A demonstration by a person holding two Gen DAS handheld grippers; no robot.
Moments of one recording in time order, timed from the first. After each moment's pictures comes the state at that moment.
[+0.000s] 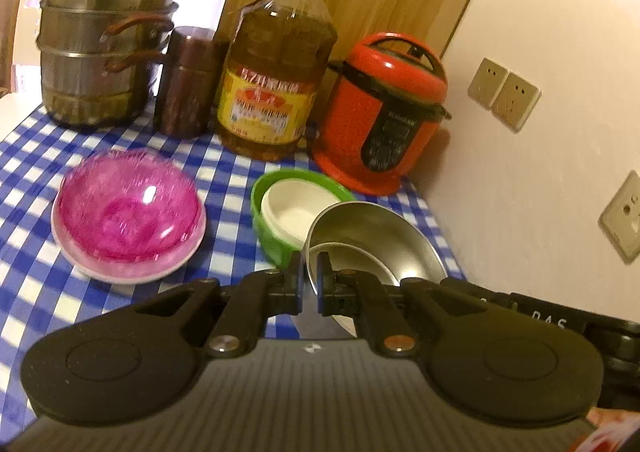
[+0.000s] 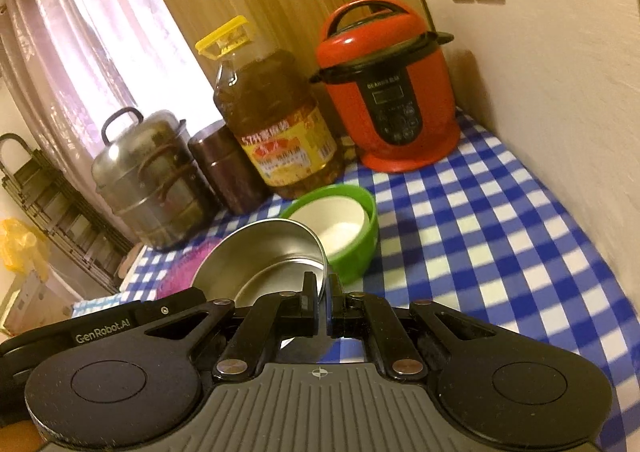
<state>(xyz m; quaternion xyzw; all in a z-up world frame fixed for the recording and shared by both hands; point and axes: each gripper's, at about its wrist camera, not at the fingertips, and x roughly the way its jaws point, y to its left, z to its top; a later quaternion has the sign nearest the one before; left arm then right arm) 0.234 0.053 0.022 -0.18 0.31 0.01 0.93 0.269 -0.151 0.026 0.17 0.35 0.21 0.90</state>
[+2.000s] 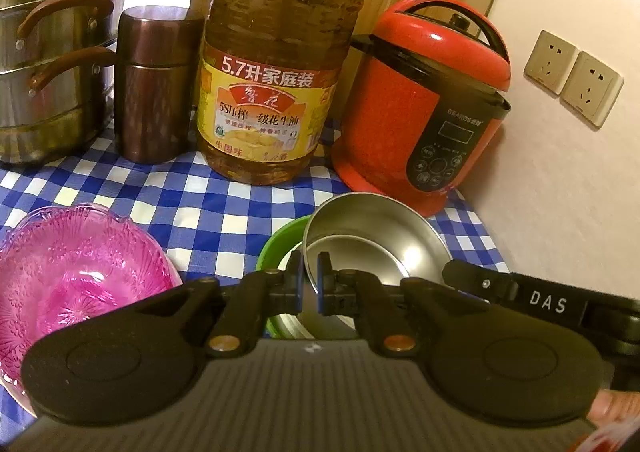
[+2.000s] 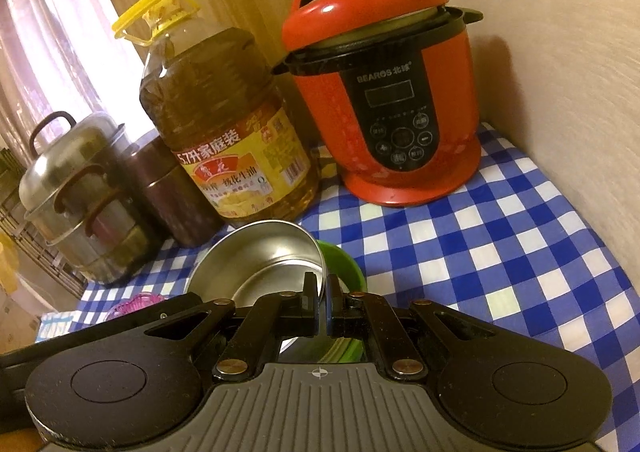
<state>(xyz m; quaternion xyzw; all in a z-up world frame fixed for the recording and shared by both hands) 0.392 0.079 -0.037 -0.14 0.34 0.00 0.93 0.422 -0.114 -0.031 0.15 0.37 0.19 0.90</state>
